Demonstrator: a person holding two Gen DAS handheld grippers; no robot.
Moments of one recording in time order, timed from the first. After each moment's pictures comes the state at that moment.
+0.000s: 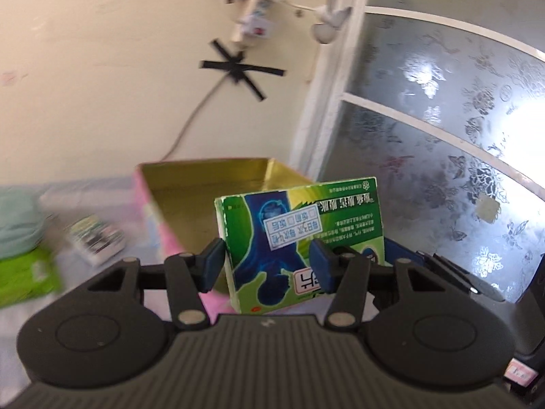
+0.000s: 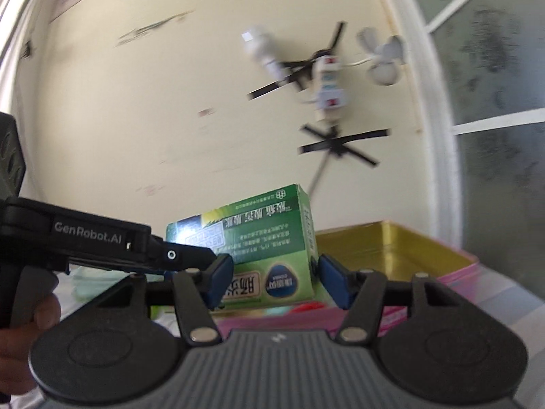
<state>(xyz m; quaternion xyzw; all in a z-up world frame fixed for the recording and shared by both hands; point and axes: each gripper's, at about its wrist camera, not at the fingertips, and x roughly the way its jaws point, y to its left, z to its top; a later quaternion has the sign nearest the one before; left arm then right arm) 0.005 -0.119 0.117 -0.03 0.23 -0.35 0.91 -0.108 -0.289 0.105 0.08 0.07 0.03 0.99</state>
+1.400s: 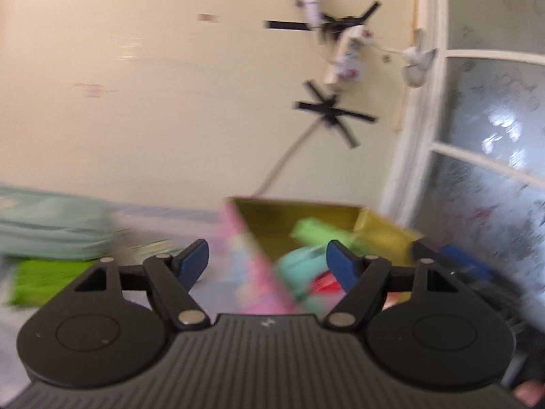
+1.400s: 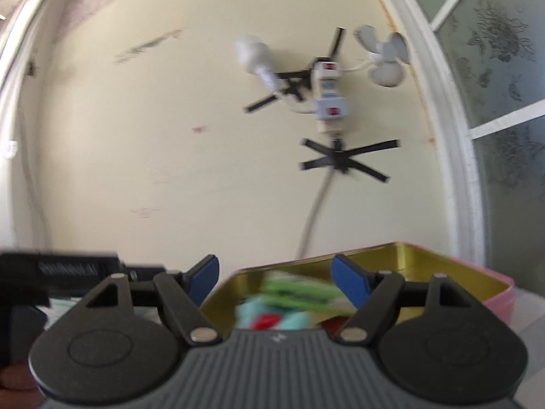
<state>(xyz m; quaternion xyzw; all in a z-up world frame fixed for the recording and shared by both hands) 0.015 -0.071 0.074 -0.06 0.14 -0.18 0.97 -0.053 -0.315 0.067 0.09 0.02 0.09 0.99</state>
